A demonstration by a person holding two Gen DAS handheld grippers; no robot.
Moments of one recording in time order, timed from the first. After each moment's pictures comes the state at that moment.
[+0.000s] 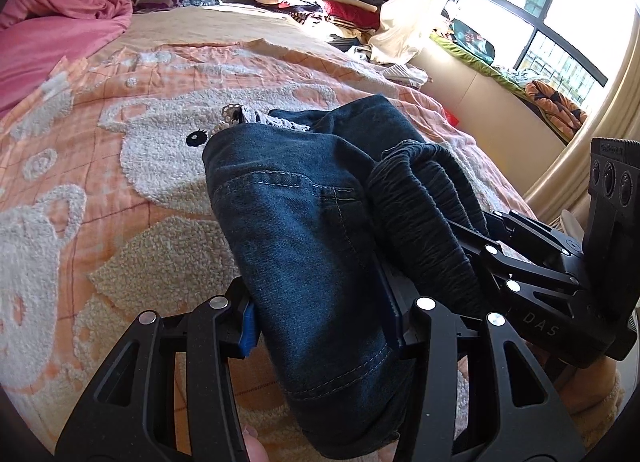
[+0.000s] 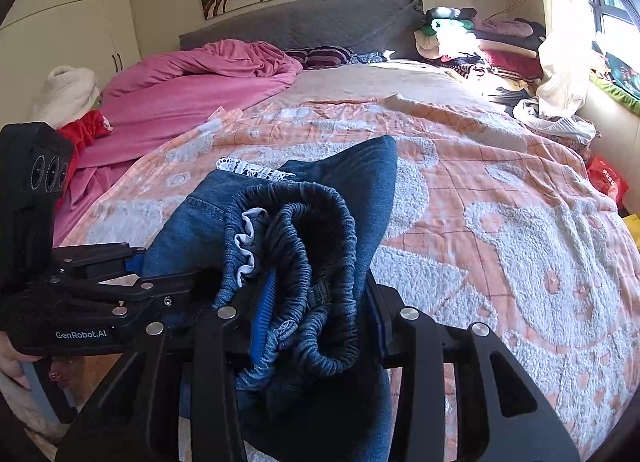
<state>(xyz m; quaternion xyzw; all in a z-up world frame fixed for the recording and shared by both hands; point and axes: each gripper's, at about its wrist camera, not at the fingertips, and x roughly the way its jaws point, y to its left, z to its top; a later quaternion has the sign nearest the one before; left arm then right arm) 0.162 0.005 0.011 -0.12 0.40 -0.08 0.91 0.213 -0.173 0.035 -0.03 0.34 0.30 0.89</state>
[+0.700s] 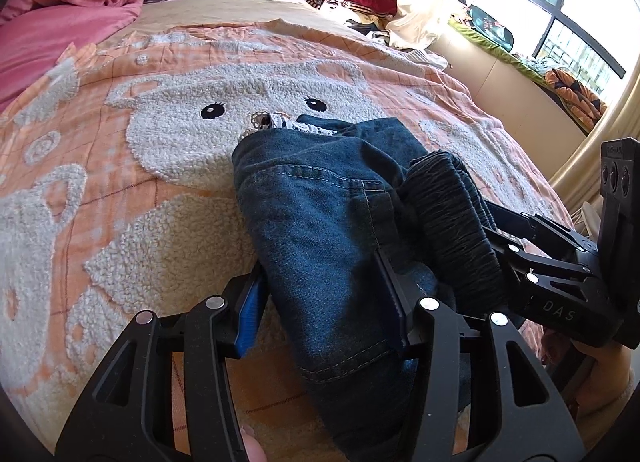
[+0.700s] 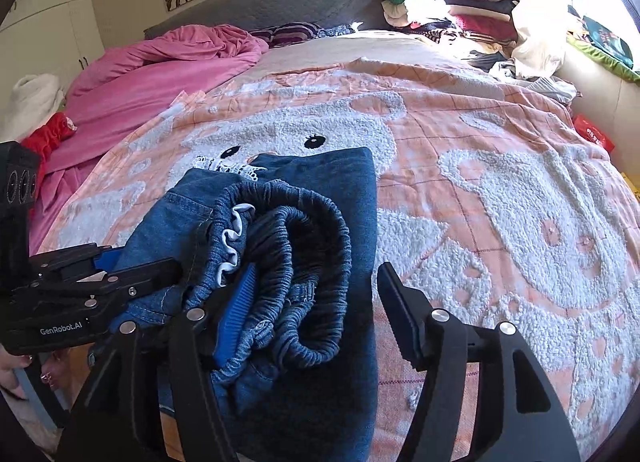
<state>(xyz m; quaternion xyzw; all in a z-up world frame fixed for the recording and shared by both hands) 0.172 0.011 -0.019 -0.11 0.42 -0.05 0.90 0.229 -0.188 -0.003 -0.01 0.39 0.25 0.89</state>
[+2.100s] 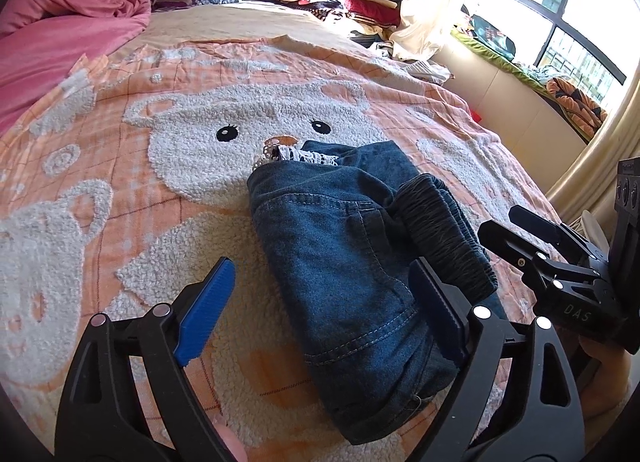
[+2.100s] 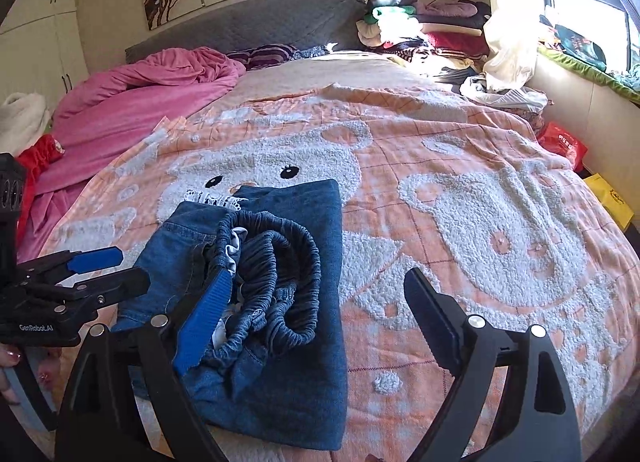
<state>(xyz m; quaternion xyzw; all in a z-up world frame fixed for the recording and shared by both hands) 0.160 0.017 0.009 -0.11 0.41 -0.04 0.91 0.213 -0.204 0.028 -0.01 0.35 0.20 0.91</state>
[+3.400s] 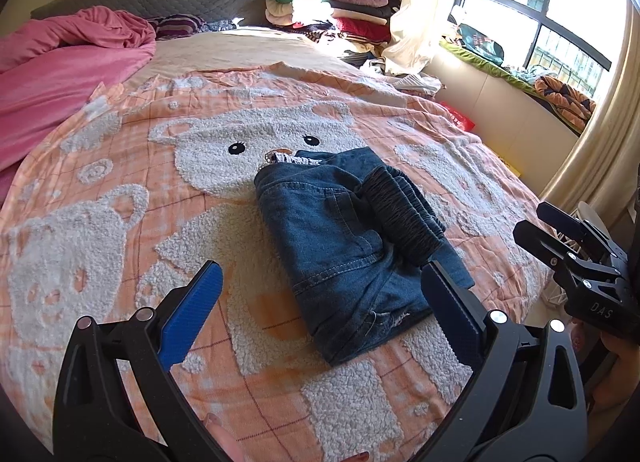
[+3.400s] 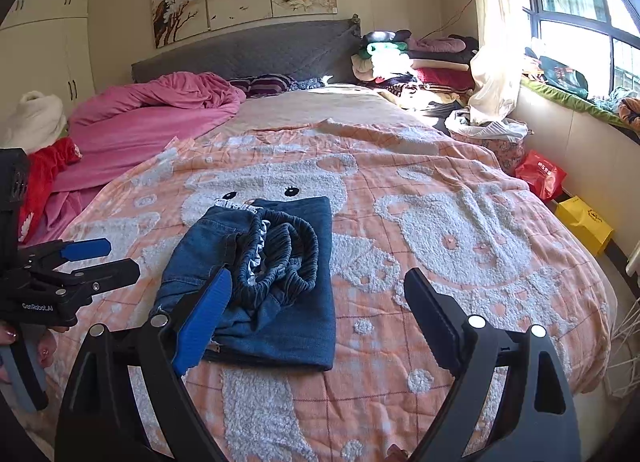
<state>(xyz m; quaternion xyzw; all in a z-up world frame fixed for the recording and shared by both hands) 0.094 0.005 0.042 -0.08 0.37 -0.04 0.92 0.127 -0.227 0.065 -0.02 0.29 0.19 0.94</state>
